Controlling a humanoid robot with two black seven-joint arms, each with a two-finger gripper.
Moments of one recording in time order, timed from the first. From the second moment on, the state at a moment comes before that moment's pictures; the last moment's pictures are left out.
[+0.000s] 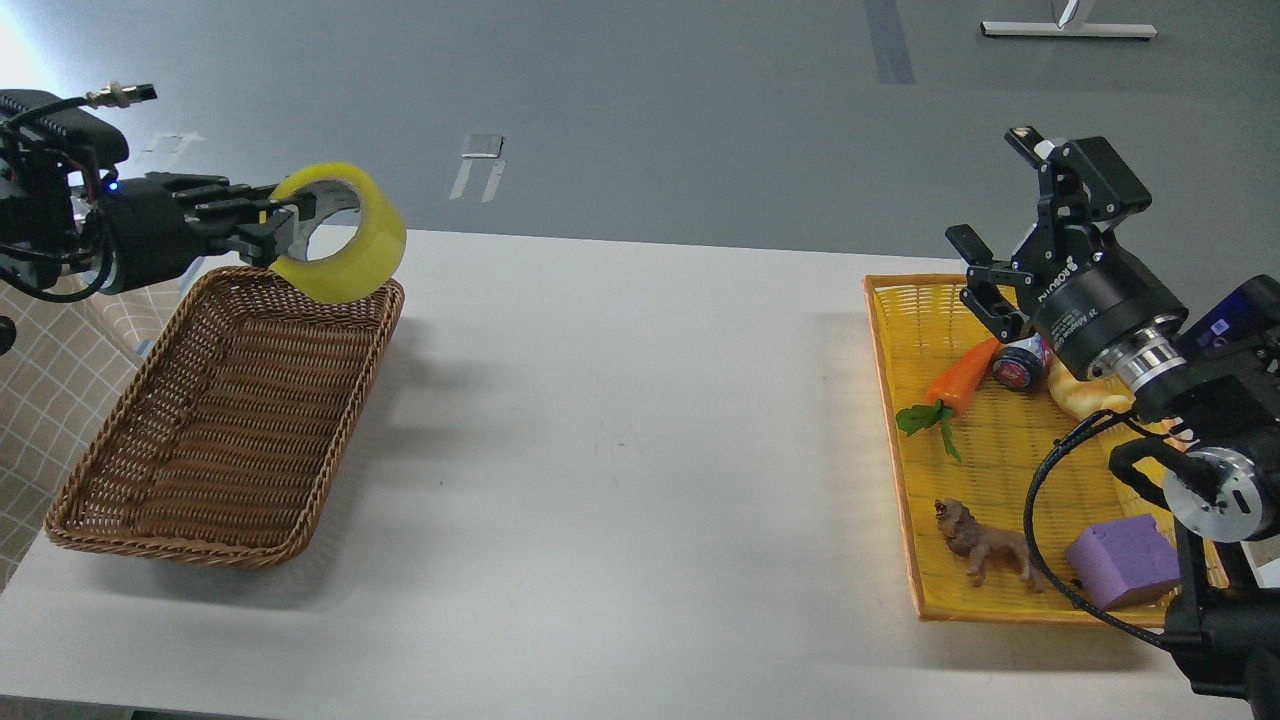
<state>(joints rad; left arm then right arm) -0.84 1.09 -0.45 -1.17 1.76 -0.16 -0.45 0.23 -0.12 1.57 1.59 -0.95 0.29 -0.27</state>
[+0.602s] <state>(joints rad) -0.65 1.00 -0.42 -0.78 1.77 -0.07 -0.49 0.22 -0.12 1.55 1.59 -0.95 0.29 -0.27</state>
